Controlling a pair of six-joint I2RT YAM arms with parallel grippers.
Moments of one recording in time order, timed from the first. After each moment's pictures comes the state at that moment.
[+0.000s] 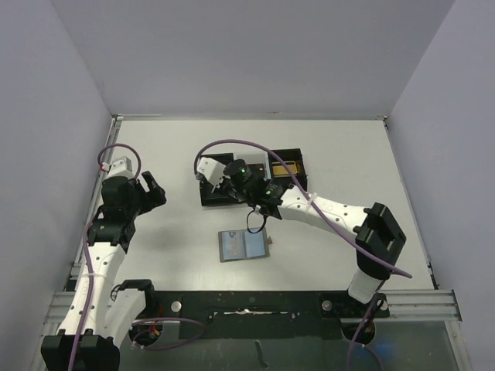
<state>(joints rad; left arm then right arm) -0.01 0.83 0.69 -0.41 -0.02 -0.40 0.96 1.66 1.32 -0.21 0.22 -0.40</state>
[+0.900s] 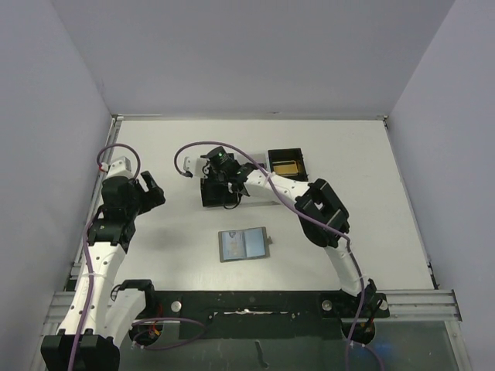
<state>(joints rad) -0.01 0.83 0.69 -0.41 -0.06 -0.40 0.85 2.19 1.74 -0.23 0.18 -0.79</state>
